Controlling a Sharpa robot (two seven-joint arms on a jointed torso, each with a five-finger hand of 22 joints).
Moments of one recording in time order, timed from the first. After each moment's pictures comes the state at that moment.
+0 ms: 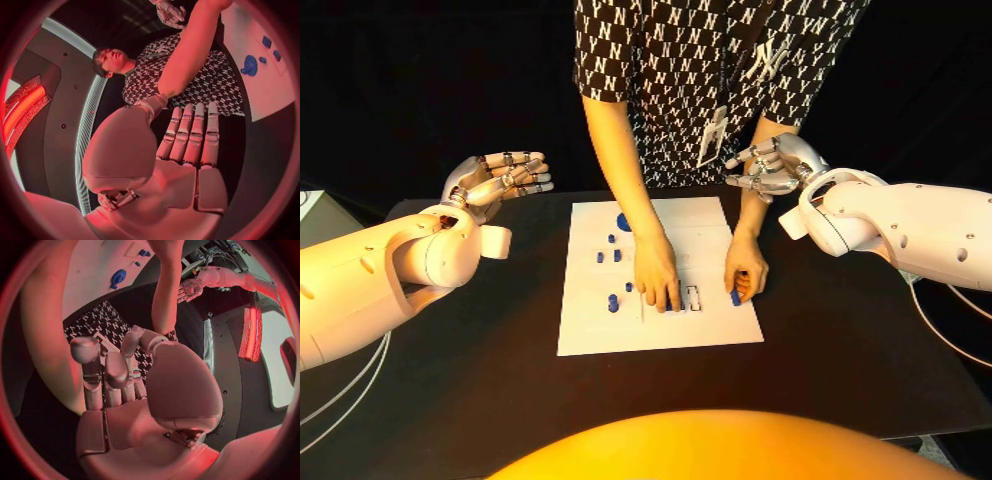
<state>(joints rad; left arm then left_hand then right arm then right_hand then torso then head) 1.15 -0.79 -0.03 1.28 -0.06 -0.21 0.44 1.37 -0.17 0.46 0.13 0.20 0.83 0.19 0.20 0.30 1.00 0.19 0.11 0.06 0.91 0.16 0.14 0.29 0.18 0.86 0.28 0.11 0.15 1.24 -0.94 -0.17 1.37 -0.65 -0.53 0.23 1.30 -0.24 0.48 0.05 0.17 1.06 0.11 0.14 0.34 1.38 0.02 0.52 0.79 1.46 -0.06 1.09 1.08 0.14 1.41 0.05 0.76 1.15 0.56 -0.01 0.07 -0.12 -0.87</state>
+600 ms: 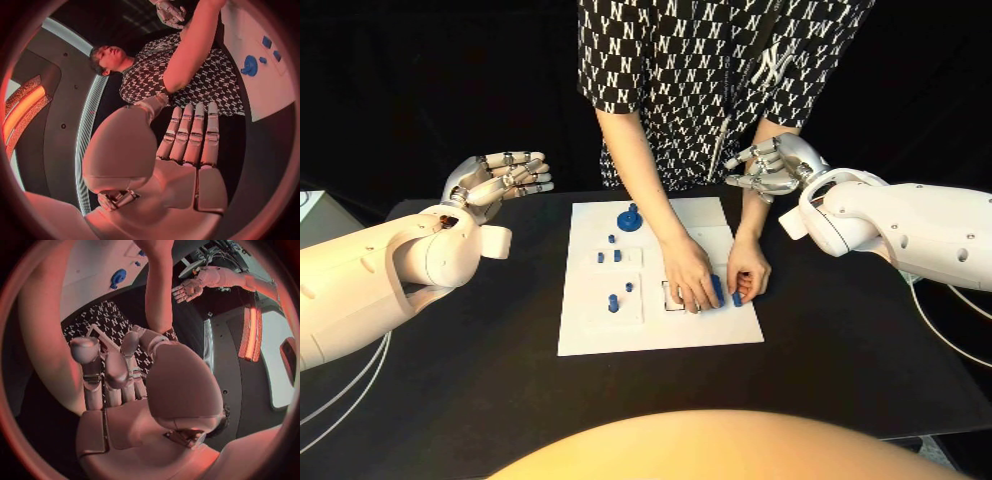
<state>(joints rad) 1.15 -0.79 -0.03 1.28 -0.06 -0.21 0.44 1.37 -0.17 0.46 0.13 0.20 0.83 0.19 0.20 0.29 1.00 0.19 0.11 0.06 0.91 0.16 0.14 0.30 0.18 0.86 0.28 0.11 0.15 1.24 -0.94 -0.17 1.37 -0.65 -0.53 0.23 1.30 -0.24 0.48 0.05 0.16 1.06 0.11 0.14 0.34 1.38 0.02 0.52 0.79 1.46 -0.06 1.09 1.08 0.14 1.41 0.05 0.76 1.15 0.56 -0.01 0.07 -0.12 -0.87</state>
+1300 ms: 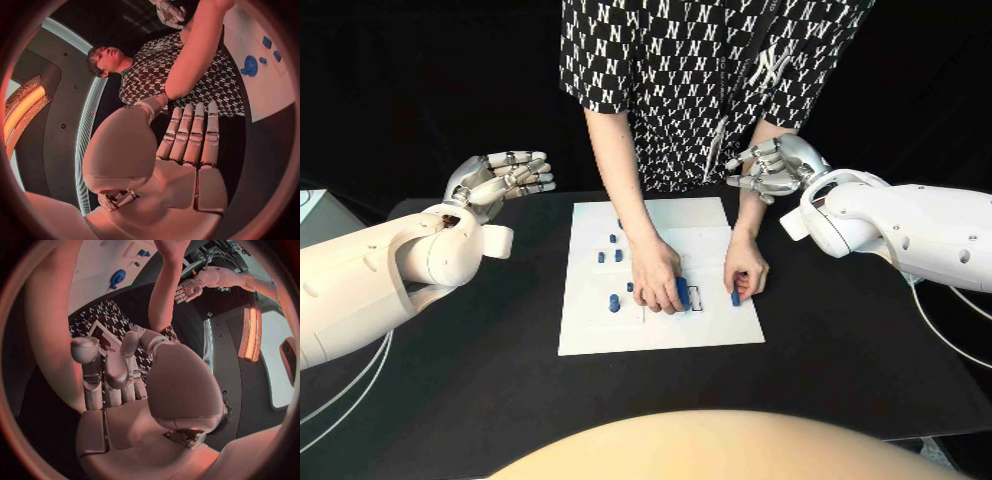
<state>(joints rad) 1.15 -0.79 -0.03 1.27 -0.06 -0.21 0.44 1.37 -0.17 0.46 0.13 0.20 0.83 0.19 0.20 0.30 1.00 0.19 0.11 0.06 0.91 0.16 0.14 0.29 0.18 0.86 0.28 0.11 0.15 1.24 -0.94 -0.17 1.37 -0.65 -0.53 0.23 1.30 -0.24 0.48 0.05 0.16 1.06 0.11 0.14 0.34 1.38 0.02 0.52 0.79 1.46 -0.06 1.09 1.08 0.14 1.41 0.05 0.77 1.15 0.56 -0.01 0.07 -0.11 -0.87</state>
